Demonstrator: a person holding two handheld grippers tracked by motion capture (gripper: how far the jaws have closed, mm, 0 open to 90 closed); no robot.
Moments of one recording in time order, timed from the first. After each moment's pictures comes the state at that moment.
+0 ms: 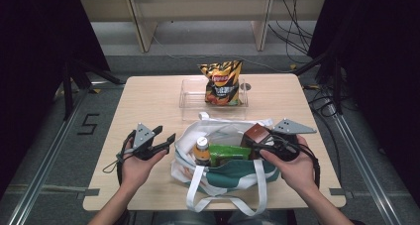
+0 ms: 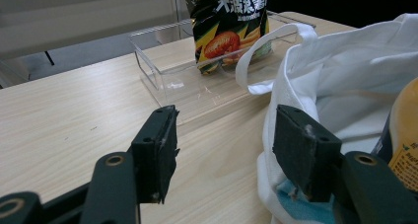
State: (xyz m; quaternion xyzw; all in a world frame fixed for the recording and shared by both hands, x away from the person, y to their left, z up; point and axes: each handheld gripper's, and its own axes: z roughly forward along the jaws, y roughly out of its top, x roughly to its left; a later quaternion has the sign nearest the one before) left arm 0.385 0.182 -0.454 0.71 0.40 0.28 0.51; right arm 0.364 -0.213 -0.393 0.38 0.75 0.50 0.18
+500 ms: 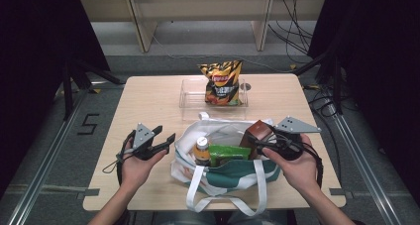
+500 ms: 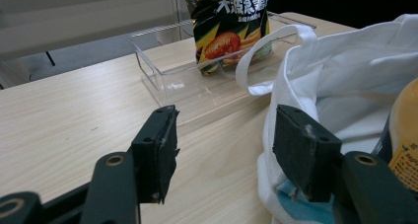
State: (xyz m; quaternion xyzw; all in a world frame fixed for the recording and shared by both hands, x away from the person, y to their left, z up) left arm 0.384 0.182 -0.454 0.71 0.40 0.28 0.50; right arm 0.362 -0.214 -0.382 0.36 0.74 0.52 0.21
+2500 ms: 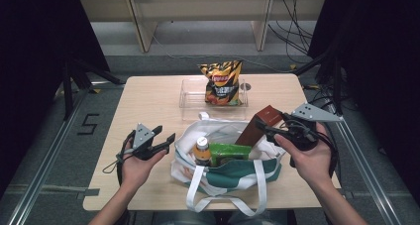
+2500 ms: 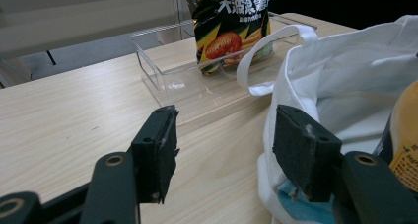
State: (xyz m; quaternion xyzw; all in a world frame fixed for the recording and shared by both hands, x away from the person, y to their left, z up) left arm 0.384 0.182 -0.454 0.71 0.40 0.28 0.50; right arm 0.360 -0.230 -0.336 0.37 0.71 0.56 0.21
